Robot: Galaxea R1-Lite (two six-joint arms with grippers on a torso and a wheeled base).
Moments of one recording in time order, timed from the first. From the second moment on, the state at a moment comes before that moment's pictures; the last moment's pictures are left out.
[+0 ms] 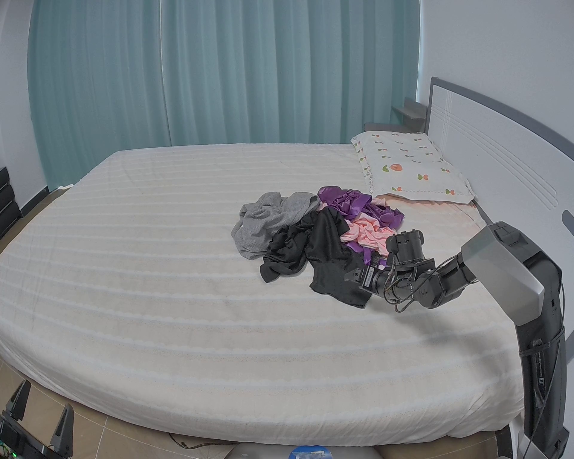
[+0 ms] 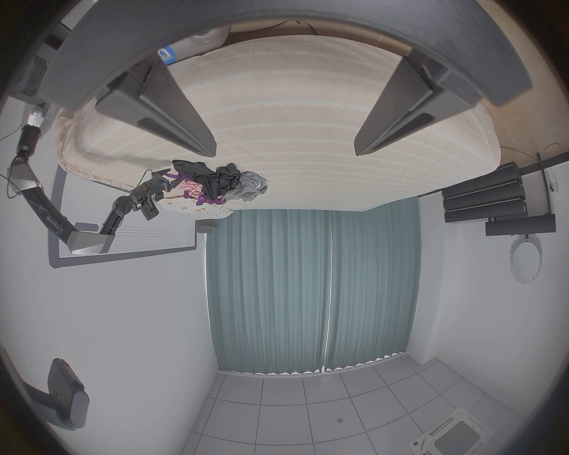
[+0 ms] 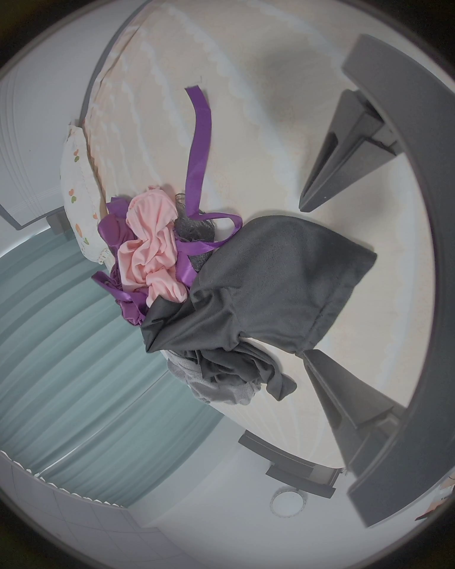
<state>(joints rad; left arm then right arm) 0.00 0.02 -0.02 0.00 -0.02 0.00 0.32 2.49 -1.46 -0.41 0.05 0.58</state>
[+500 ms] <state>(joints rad) 0.00 0.02 -0.02 0.00 -0.02 0.00 0.32 2.65 -1.66 -0.38 0.04 0.64</state>
